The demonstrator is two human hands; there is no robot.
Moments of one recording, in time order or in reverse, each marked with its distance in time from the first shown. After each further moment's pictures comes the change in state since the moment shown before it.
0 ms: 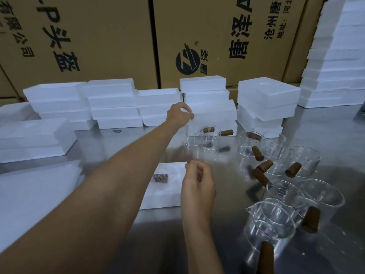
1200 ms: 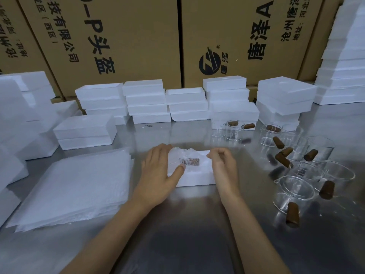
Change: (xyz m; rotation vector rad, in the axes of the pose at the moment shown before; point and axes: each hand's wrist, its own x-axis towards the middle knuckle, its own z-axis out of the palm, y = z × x) left_hand -0.237 -0.096 -0.143 0.555 0.099 0.454; right_hand -0.014 0.002 0.003 -0.120 -0.182 -0.120
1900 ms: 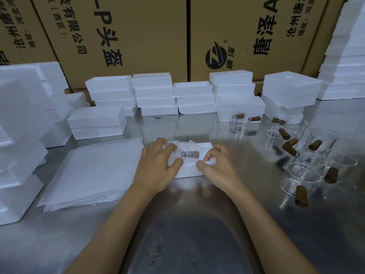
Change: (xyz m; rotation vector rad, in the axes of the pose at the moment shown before) left_hand -0.016 -0.020 -0.035 0.179 -0.094 -0.034; right_hand -0.029 0.006 0.013 -0.555 -0.286 -0.140
